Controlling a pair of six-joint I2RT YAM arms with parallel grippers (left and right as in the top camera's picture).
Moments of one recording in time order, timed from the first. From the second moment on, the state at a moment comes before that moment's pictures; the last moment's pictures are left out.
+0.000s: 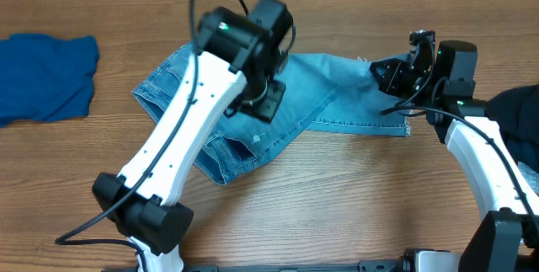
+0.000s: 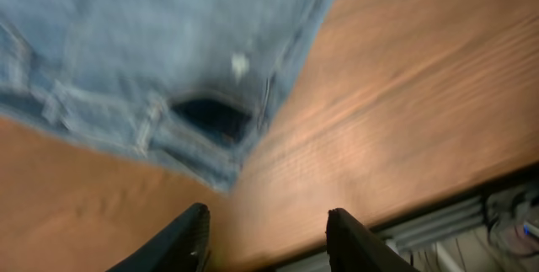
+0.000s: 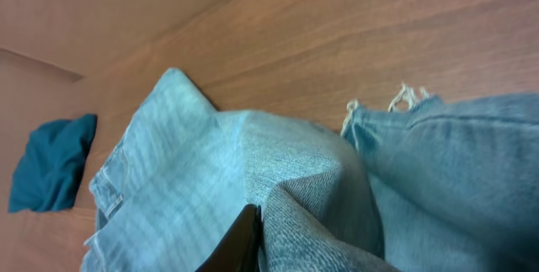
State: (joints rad) left arm -0.55 1.91 2.07 -1.68 0.06 -0.18; right arm -0.07 1.51 1.00 -0.20 -0.56 0.34
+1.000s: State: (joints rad) left arm -0.65 1.91 1.22 -1.02 -0.21 -0.18; right arm -0.07 1.51 1.00 -0.19 -0.54 0.34
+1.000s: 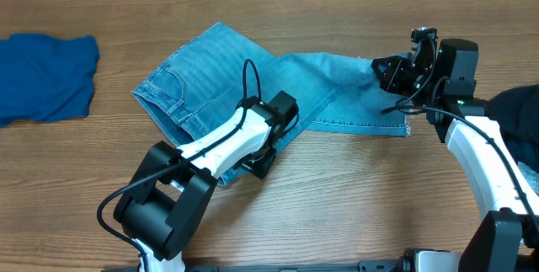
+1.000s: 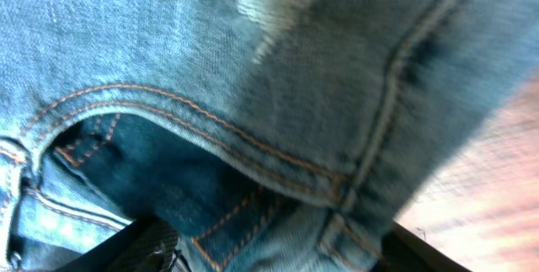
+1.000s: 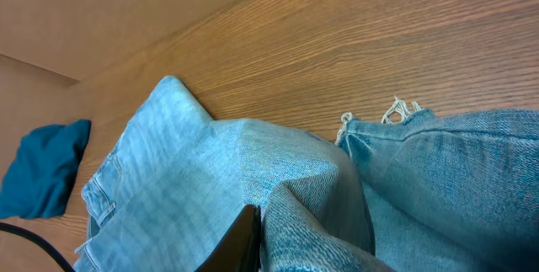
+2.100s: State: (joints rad) left arm -0.28 1.46 1.45 -1.32 -0.29 -0.37; right arm -0.07 1.51 1.00 -0.33 -0.41 0.28
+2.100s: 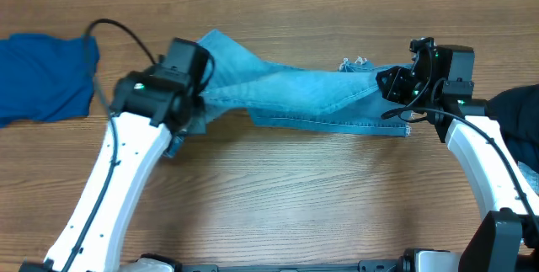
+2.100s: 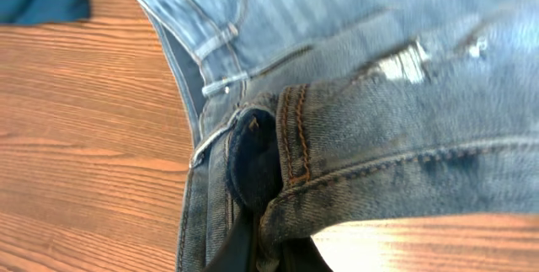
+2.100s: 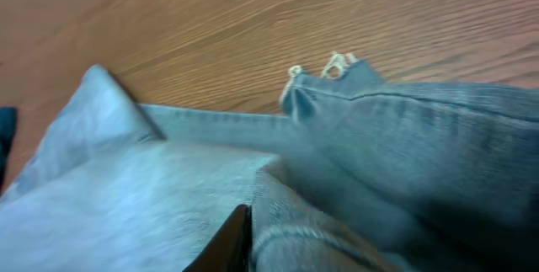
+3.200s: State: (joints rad) left arm -0.04 1.39 2.00 -1.64 -0.33 -0.36; right arm -0.07 1.50 1.02 -0.78 -0.31 0.29
